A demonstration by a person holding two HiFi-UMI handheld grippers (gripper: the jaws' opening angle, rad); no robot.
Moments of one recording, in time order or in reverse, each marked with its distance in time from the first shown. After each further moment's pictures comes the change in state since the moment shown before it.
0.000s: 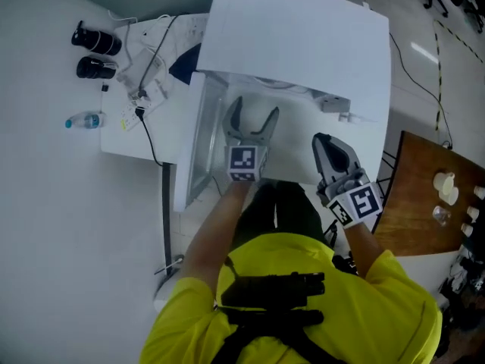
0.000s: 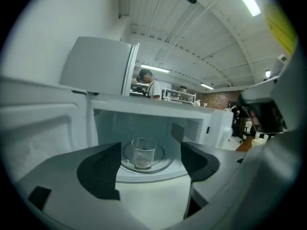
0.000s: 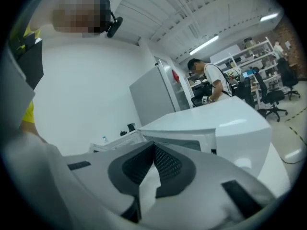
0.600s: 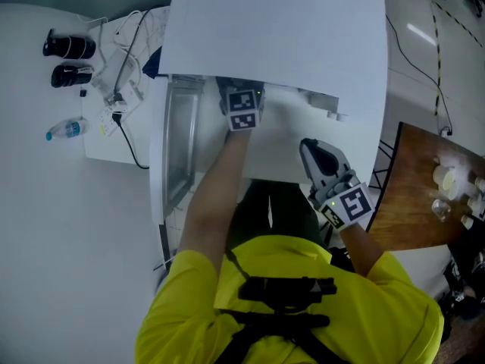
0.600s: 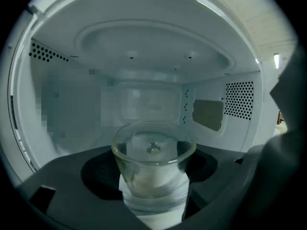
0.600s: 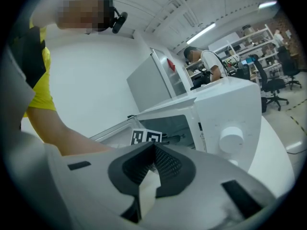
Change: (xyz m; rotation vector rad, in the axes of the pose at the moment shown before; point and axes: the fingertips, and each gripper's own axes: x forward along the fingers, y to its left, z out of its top) left arm 0.147 0.030 -0.048 0.052 0.078 0.108; right arm -0.002 -0.034 -0.056 0.056 0.097 0.040
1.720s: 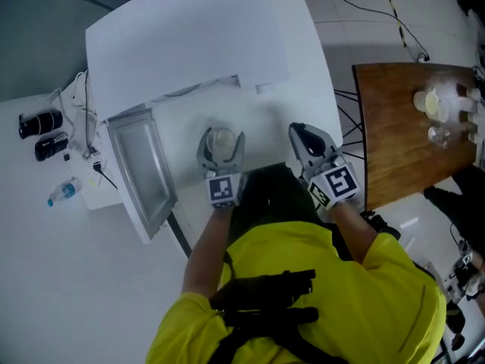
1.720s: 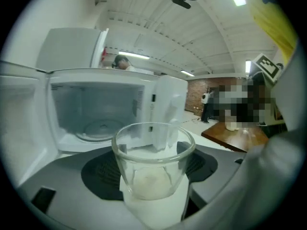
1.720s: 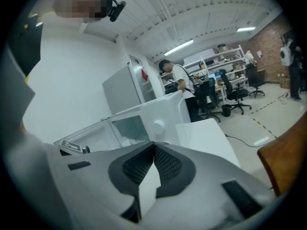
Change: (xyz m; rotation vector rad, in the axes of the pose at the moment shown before) left arm -0.176 -0.146 -0.053 0.101 0.058 -0.284; right arm -0.113 -0.074 -0.032 0.071 -0.087 -0.332
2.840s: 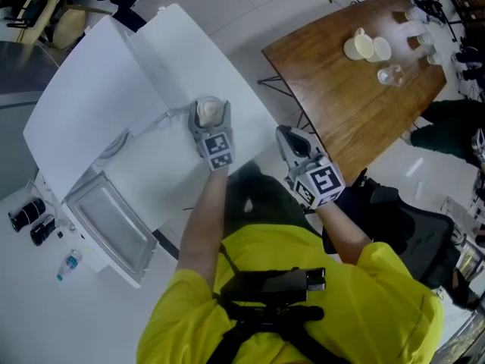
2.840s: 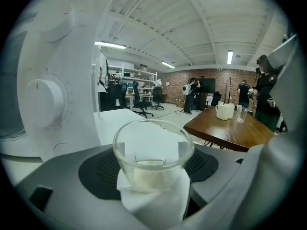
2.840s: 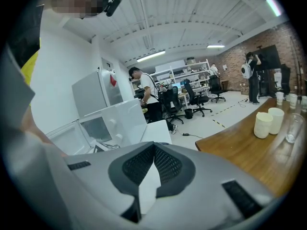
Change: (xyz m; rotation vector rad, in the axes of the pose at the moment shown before) left arm 0.177 -0.181 -0.028 0.130 0.076 -0.202; right arm -0.140 -0.117 -0.034 0.103 -0.062 -0.384
